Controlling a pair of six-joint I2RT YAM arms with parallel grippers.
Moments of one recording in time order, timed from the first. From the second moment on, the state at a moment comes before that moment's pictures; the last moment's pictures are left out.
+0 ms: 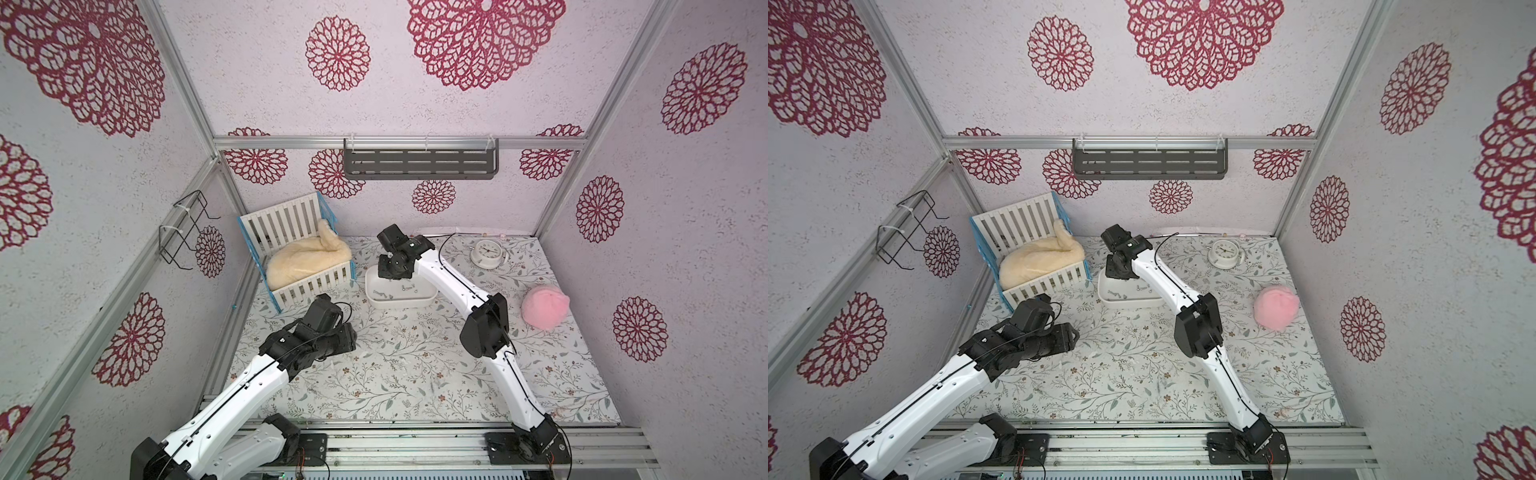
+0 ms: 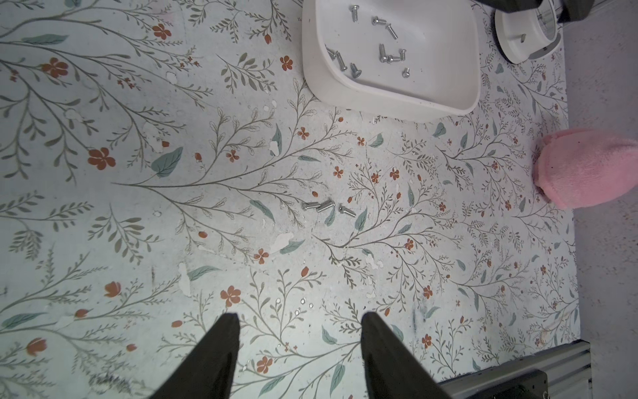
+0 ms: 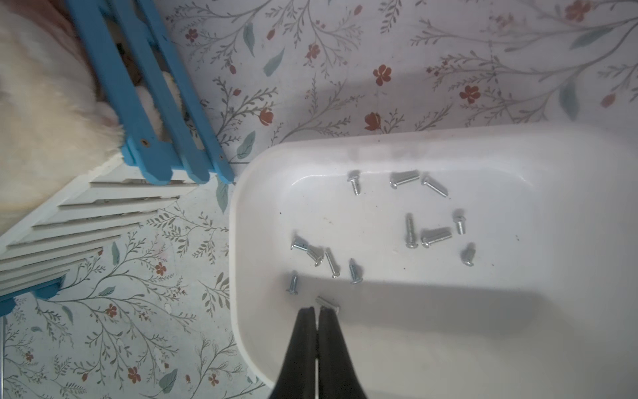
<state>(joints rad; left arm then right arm) -0.55 1.00 0.84 -0.75 -0.03 -0.72 0.63 2.46 2.51 -1.09 0.05 0.63</state>
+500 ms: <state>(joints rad) -0.55 0.96 0.83 -0.79 -0.04 -0.73 0.60 2.57 2.51 -1.00 -0.08 0.70</state>
